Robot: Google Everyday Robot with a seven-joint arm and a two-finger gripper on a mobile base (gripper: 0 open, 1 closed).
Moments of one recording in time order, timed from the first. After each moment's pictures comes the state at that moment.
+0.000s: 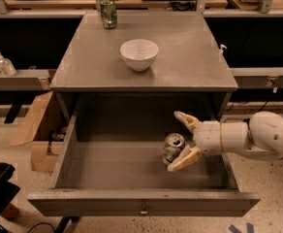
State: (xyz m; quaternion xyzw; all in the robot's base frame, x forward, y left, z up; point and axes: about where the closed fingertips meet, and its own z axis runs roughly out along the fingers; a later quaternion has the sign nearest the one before) arm 0.523 -0.105 0.707 -0.55 0.62 0.29 0.48
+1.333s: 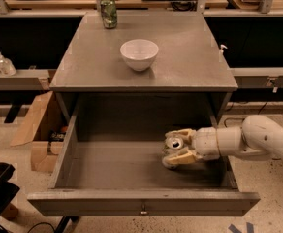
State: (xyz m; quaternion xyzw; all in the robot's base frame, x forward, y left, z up) arm 0.528 -0.110 0.656 -0.56 0.63 0.32 0.44
